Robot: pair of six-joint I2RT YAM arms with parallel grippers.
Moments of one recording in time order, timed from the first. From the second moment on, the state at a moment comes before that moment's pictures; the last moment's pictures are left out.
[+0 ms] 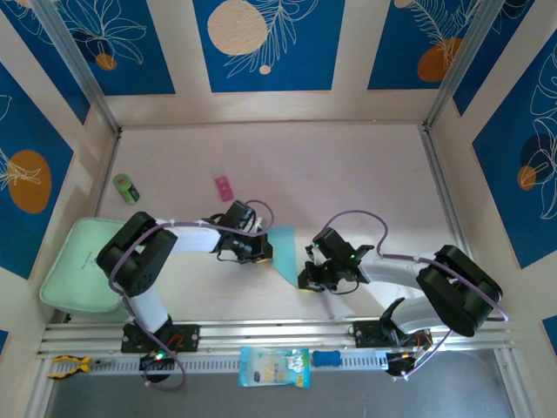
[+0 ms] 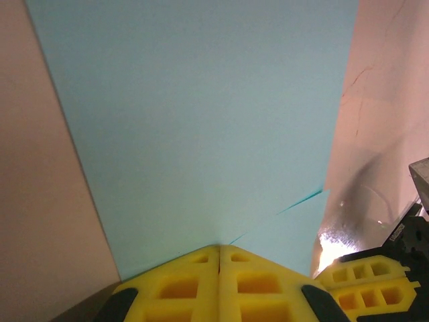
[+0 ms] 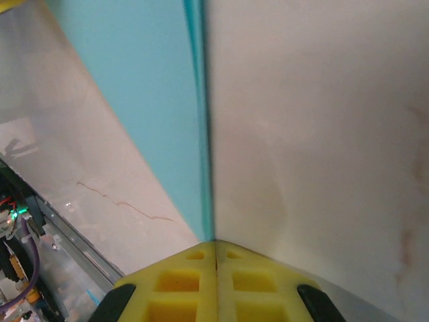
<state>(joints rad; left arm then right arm) -0.66 1.74 0.78 -0.10 0.56 -0.77 0.74 1.35 0.44 -0.20 -0.51 0.85</state>
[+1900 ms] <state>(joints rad) -0.46 1.57 0.67 -0.08 0.69 -0.79 0.68 1.52 0.65 -0.11 -0.45 0.84</state>
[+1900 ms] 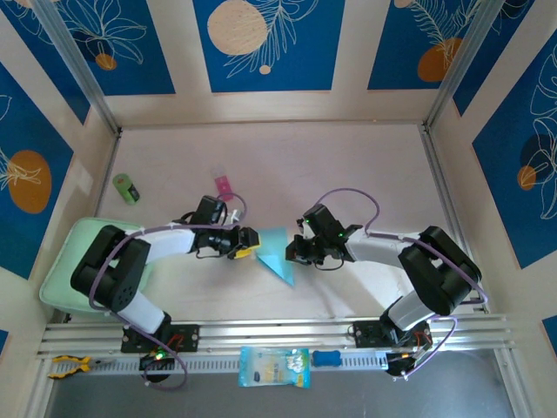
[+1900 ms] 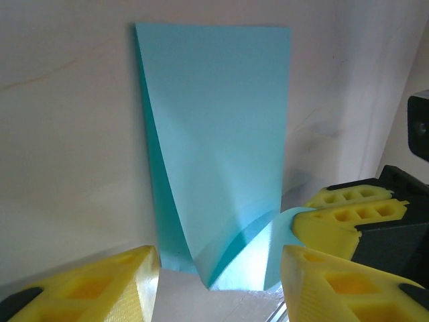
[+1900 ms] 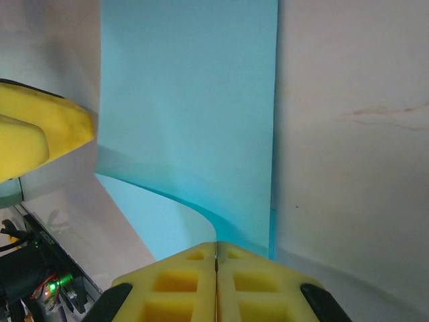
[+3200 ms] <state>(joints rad) -0.46 1.71 0.70 0.09 0.78 -0.92 0.68 1.41 0.59 -0.14 -0.41 0.84</state>
